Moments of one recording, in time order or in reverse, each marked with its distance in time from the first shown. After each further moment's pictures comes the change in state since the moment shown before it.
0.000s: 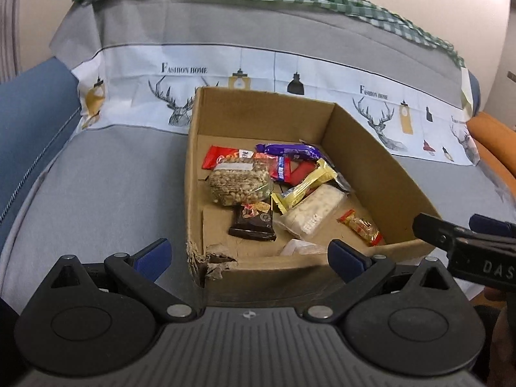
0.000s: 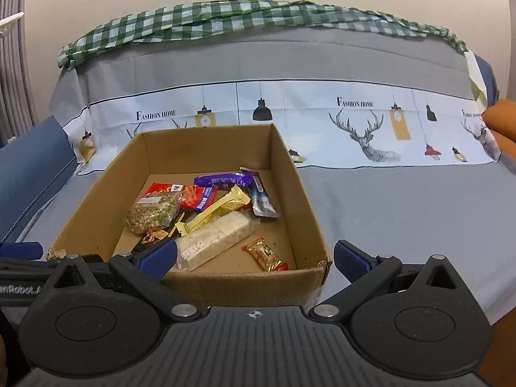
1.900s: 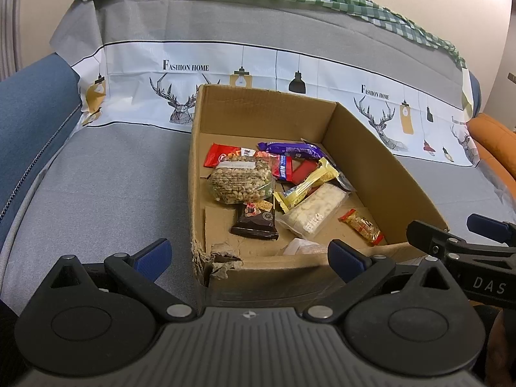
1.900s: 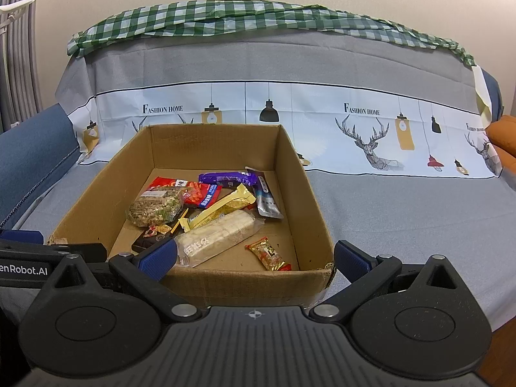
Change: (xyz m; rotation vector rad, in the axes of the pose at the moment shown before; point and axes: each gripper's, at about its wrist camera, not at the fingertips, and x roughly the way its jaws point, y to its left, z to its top) left arm -0.001 -0.001 0.001 -0.004 0.002 0.002; right arm 0.001 0.008 0.000 -0.057 0.002 0.001
